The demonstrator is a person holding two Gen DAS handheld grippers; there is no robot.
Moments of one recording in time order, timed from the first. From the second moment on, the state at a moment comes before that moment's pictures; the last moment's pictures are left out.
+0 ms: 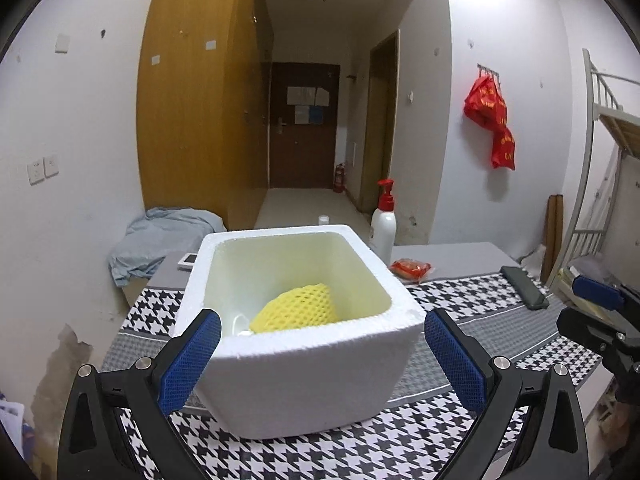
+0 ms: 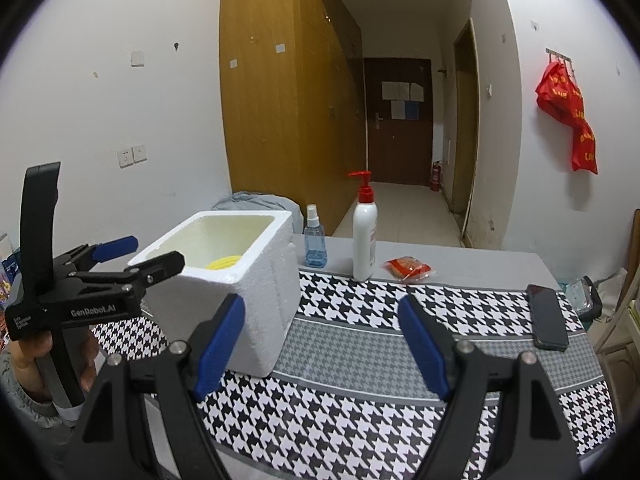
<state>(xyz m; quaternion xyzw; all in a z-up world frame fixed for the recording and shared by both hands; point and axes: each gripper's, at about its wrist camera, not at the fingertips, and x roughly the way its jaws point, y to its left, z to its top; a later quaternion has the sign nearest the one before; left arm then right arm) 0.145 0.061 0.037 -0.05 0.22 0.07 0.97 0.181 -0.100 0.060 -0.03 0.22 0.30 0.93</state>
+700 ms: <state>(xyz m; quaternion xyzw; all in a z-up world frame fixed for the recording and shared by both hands) 0.054 0.018 0.031 -0.05 0.13 0.05 0.99 0.113 -0.132 0.046 -0.01 0.17 0.30 0.94</state>
